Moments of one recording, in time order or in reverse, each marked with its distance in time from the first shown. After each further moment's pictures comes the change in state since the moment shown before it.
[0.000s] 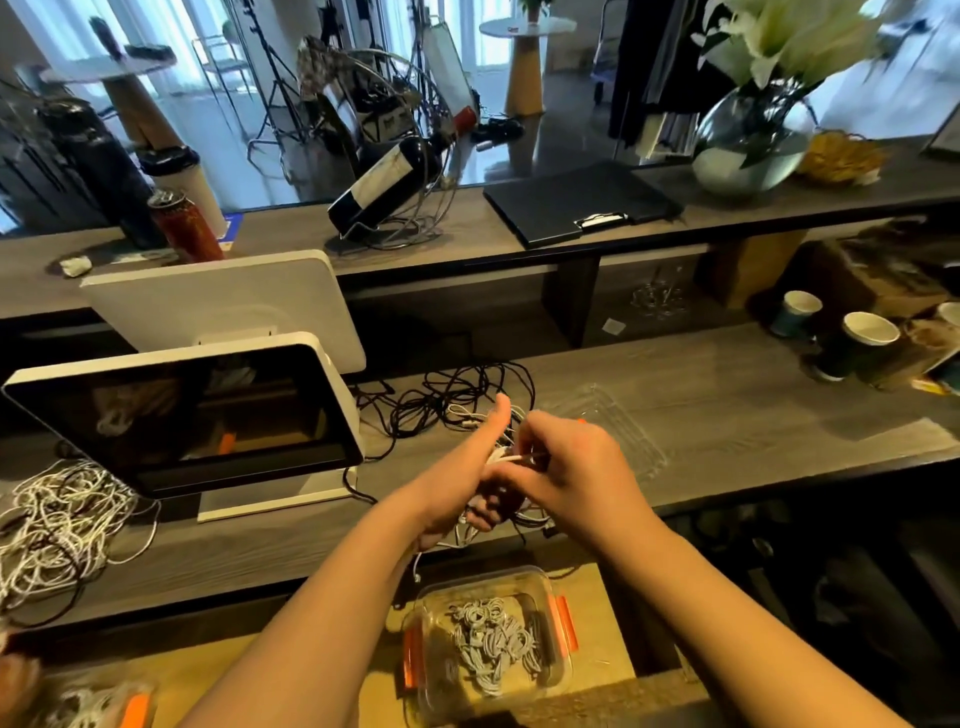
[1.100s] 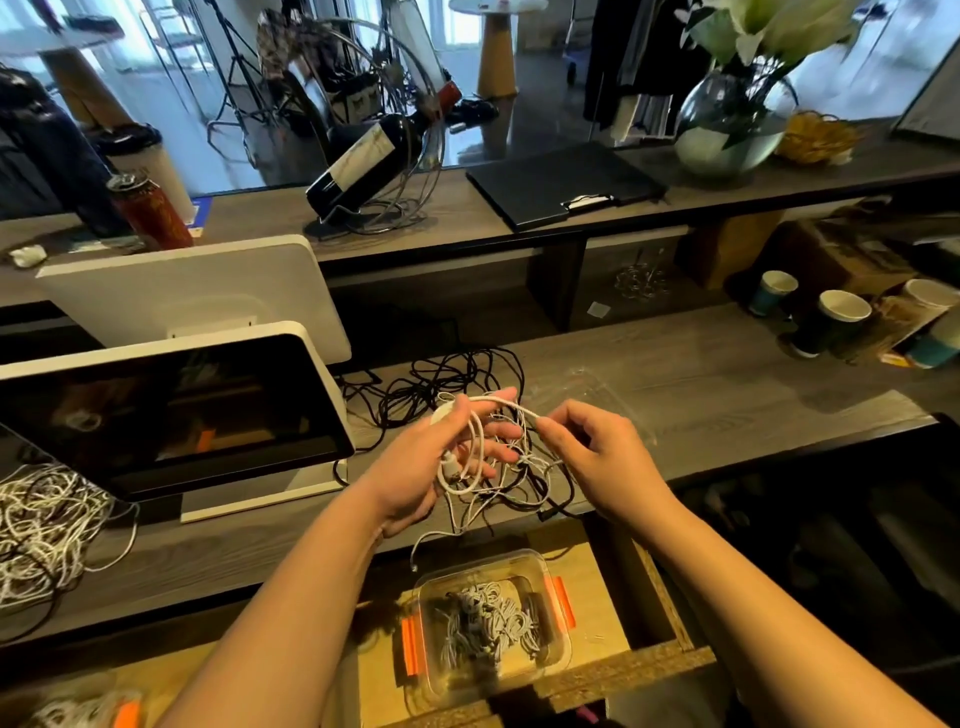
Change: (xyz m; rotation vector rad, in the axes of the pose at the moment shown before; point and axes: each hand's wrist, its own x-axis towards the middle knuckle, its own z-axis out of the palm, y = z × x) left_hand -0.004 -0.015 -0.032 -0.268 0.006 0.268; right_hand -0.006 0.034 0.010 0.292 0.014 0.304
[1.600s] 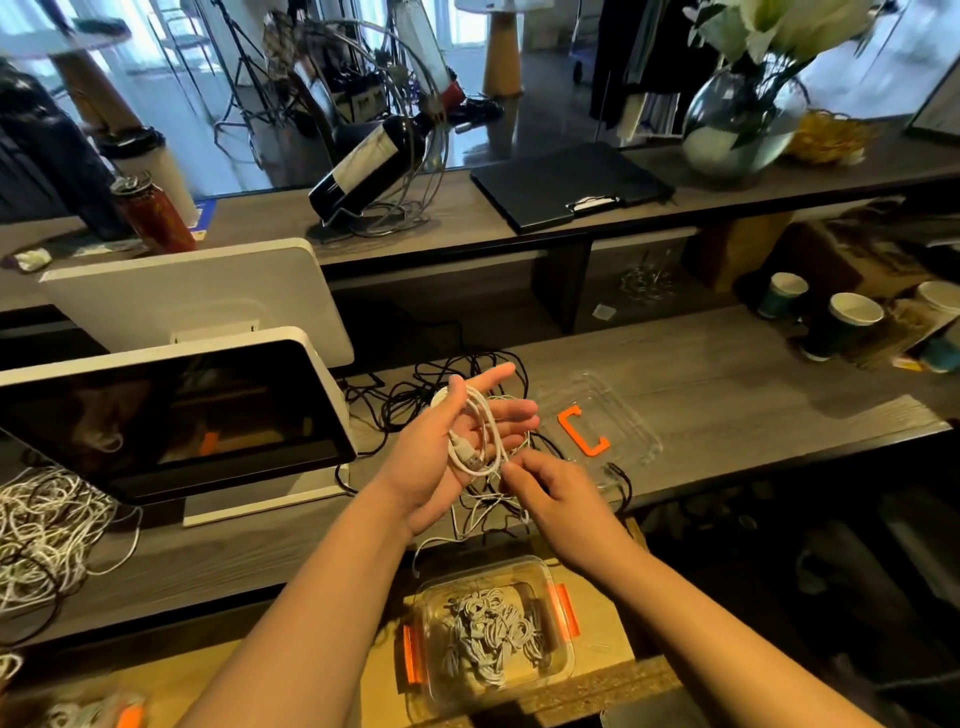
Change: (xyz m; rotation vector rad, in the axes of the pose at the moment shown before) left_hand 0.015 0.004 0.011 -0.321 0.040 0.045; right_hand -0.012 0.006 0.045 0.097 -0.142 0.021
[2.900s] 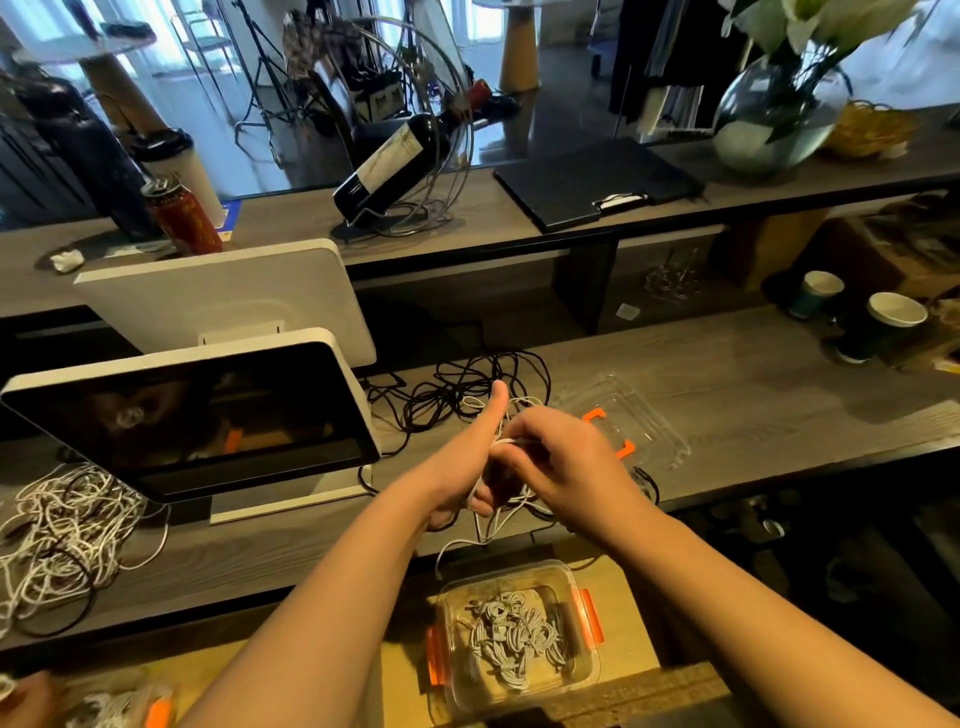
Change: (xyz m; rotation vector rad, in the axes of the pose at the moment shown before) left_hand 0.016 -0.002 -0.025 0.588 0.029 -0.383; right_hand 0.035 -0.035 -0.005 -0.315 0.047 -0.341
